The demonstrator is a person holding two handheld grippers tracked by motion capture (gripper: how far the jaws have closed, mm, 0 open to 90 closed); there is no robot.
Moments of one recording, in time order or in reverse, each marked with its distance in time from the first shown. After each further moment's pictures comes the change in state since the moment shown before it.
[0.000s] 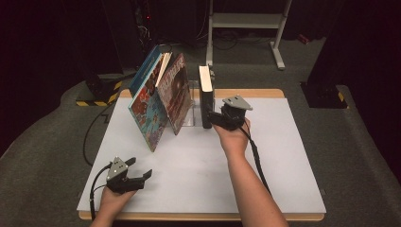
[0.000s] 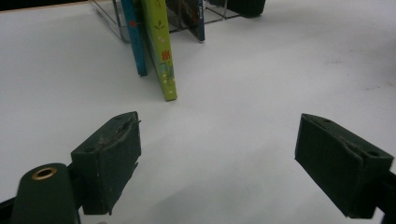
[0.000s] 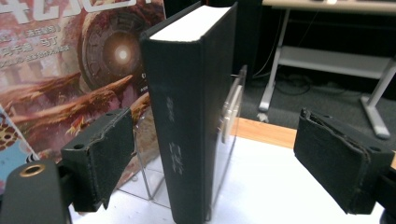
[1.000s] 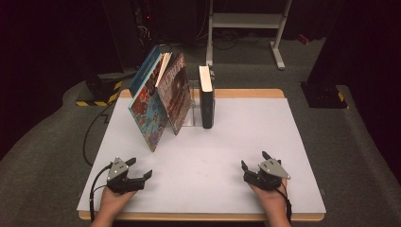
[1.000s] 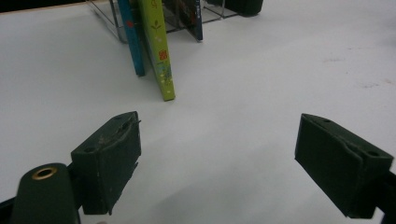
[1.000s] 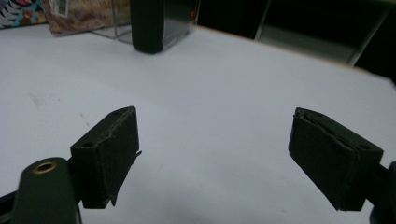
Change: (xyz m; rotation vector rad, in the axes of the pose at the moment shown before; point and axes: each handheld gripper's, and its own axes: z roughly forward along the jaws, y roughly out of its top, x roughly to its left) left arm -0.001 0.000 0.000 0.002 -0.001 0.014; right arm -0.051 -0.159 -0.124 0.046 -0.053 -0.141
